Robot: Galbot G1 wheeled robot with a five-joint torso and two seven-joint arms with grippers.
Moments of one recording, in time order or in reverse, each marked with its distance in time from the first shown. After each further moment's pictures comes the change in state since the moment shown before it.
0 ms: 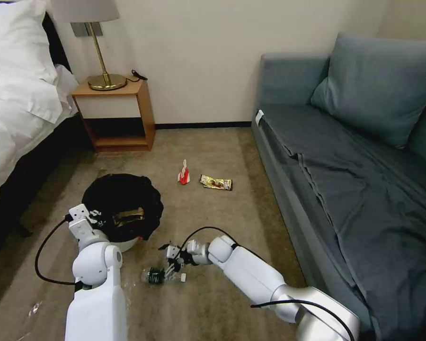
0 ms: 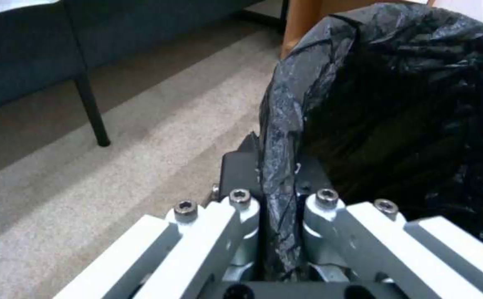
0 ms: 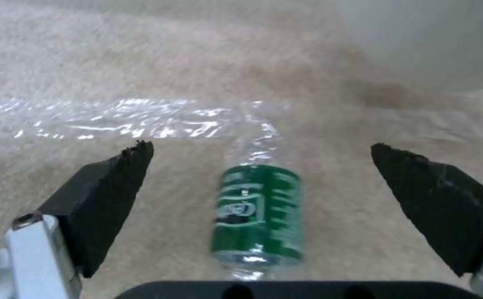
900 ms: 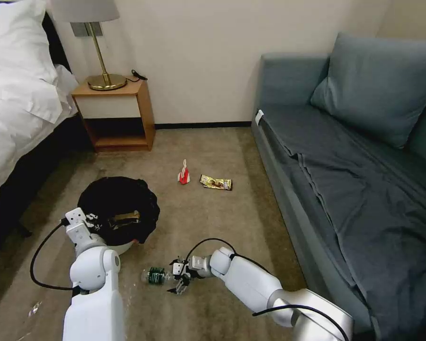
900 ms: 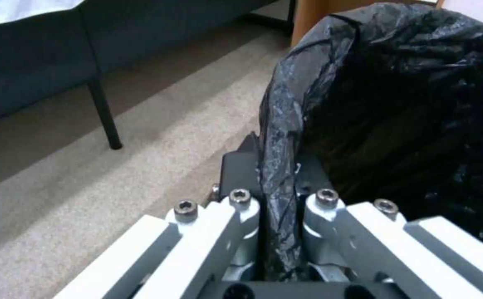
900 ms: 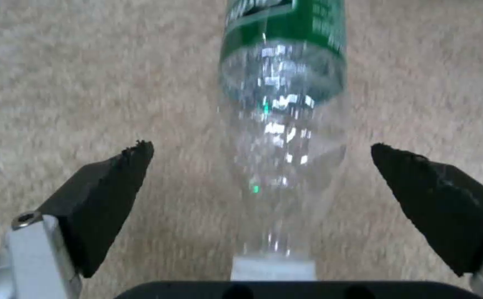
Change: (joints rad) left arm 0.020 0.000 -0.006 -0.007 0.020 -0.014 0.000; right arm -0.012 0.002 -0.015 -0.132 -0.147 -0.010 0.096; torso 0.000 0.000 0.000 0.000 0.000
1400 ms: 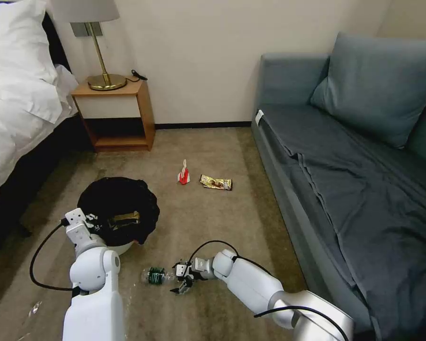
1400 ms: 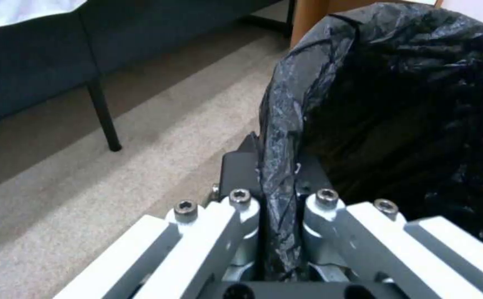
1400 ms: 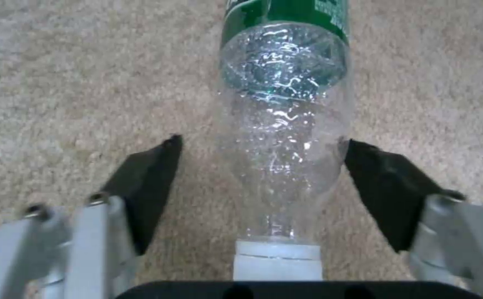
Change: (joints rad) left arm -0.002 0.000 0.003 -0.001 0.001 0.000 0.000; right arm -0.005 0.000 0.016 -0.014 -0.006 0.018 0.000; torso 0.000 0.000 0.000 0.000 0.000
